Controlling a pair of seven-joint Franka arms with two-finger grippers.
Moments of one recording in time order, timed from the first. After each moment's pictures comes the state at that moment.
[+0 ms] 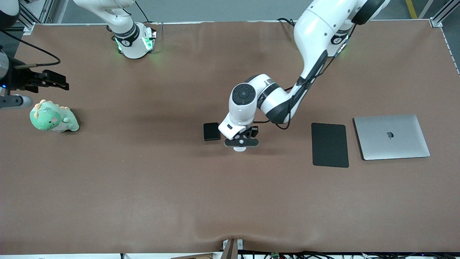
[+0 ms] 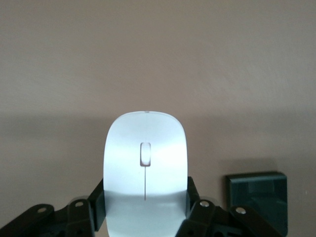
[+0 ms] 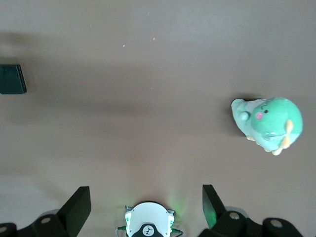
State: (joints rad) left arm -0.54 0.71 -0.25 -1.45 0.23 2.21 -0.87; right arm 0.02 0.09 -0.01 -1.50 0.00 1.32 -0.09
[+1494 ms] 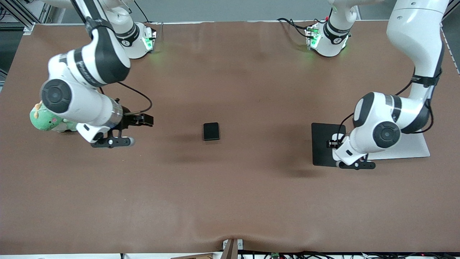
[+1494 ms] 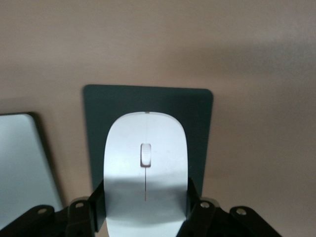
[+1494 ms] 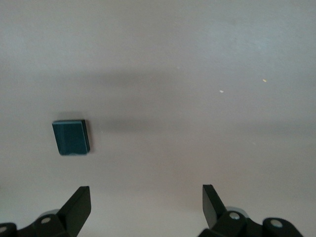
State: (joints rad) left arm 0.05 0.48 -0.26 -1.84 0.18 2.15 -0.24; right arm 0.30 0.28 0.00 -1.68 0.15 1.84 0.24
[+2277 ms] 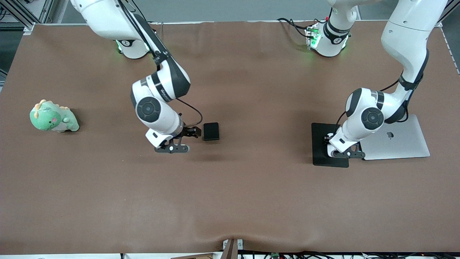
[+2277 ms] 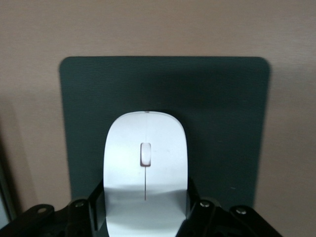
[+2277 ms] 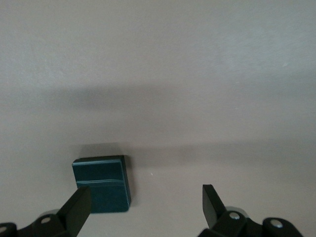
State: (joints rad) left arm 0.13 0.49 -0.25 -2.10 0.26 2.53 -0.24; right arm 0.51 0.52 0.00 -1.73 0.15 2.21 0.46
